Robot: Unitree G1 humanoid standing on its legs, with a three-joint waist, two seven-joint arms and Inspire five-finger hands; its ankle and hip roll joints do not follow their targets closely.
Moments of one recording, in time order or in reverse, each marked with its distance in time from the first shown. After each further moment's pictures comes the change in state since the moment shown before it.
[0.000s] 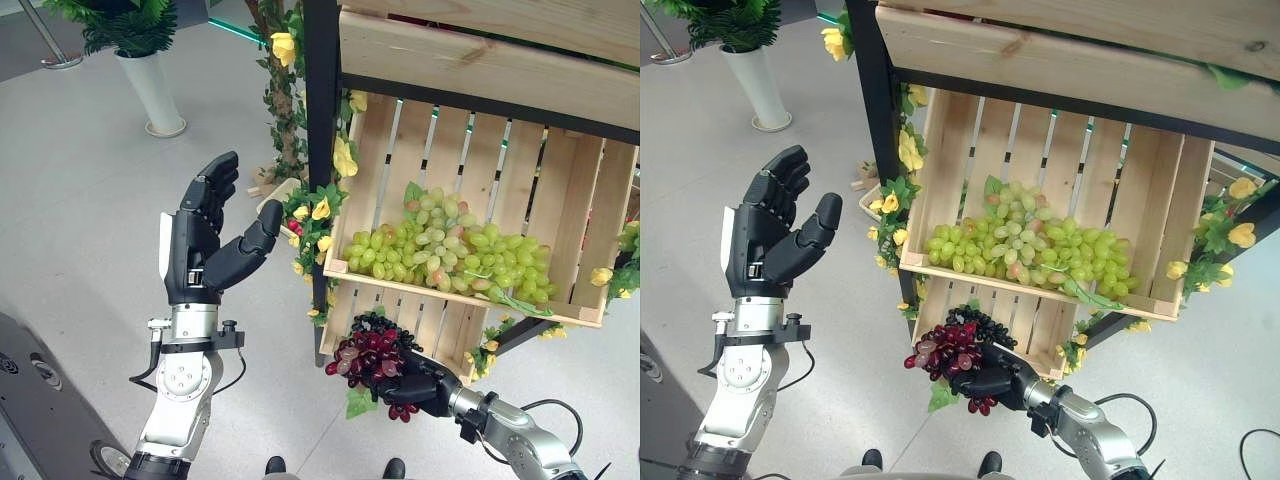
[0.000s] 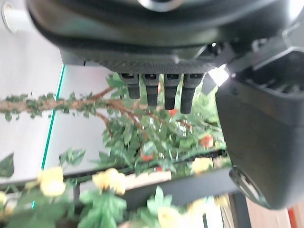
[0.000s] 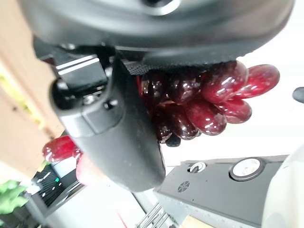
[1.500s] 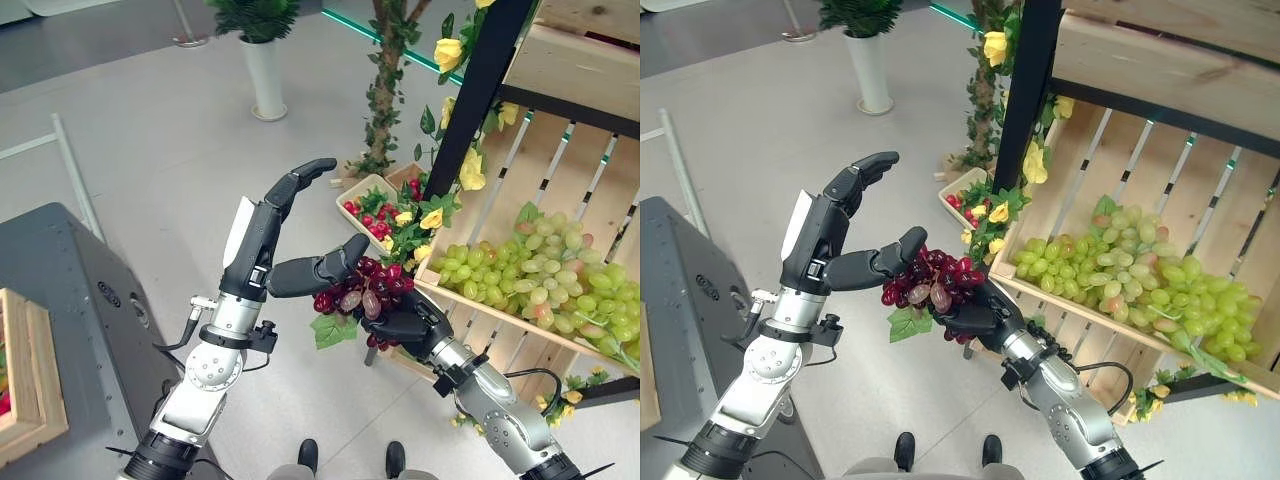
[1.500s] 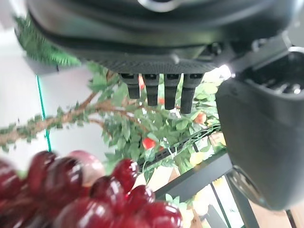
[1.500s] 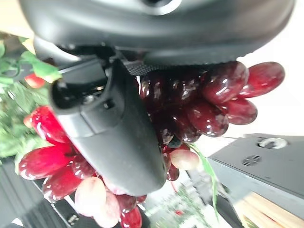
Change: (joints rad) left arm -0.102 0.066 -0.187 -0.033 0.137 -0.017 -0.171; right arm -0.058 0.109 -0.006 -0.355 0.116 -0.158 -0.318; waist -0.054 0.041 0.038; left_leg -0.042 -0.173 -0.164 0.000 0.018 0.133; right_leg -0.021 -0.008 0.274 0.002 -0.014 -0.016
